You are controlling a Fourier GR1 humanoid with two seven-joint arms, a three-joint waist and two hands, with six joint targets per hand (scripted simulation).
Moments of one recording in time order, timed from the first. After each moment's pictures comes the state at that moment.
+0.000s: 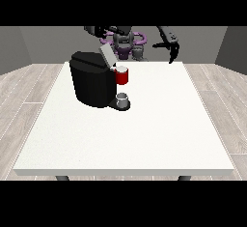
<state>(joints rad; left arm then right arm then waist) -0.15 0.09 0.20 -1.05 -0.10 -0.43 -0.43 -0.26 -0.01 0.17 -1.50 0.19 -0.19 -0.10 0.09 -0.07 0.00</state>
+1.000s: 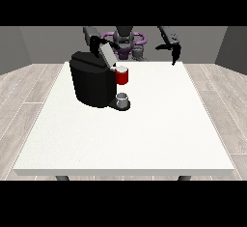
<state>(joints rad) -0.09 0.12 0.17 -1.19 -0.05 -0.43 -0.46 -0.55 -0.06 -0.06 -1.18 0.14 -0.18 -0.17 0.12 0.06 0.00</state>
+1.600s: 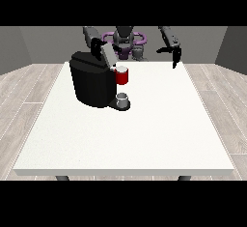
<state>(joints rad) -0.15 0.13 0.17 -1.14 -0.05 -0.41 -0.50 -0.65 -0.09 -0.09 -1.10 0.14 -0.19 -0.21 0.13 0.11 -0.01</state>
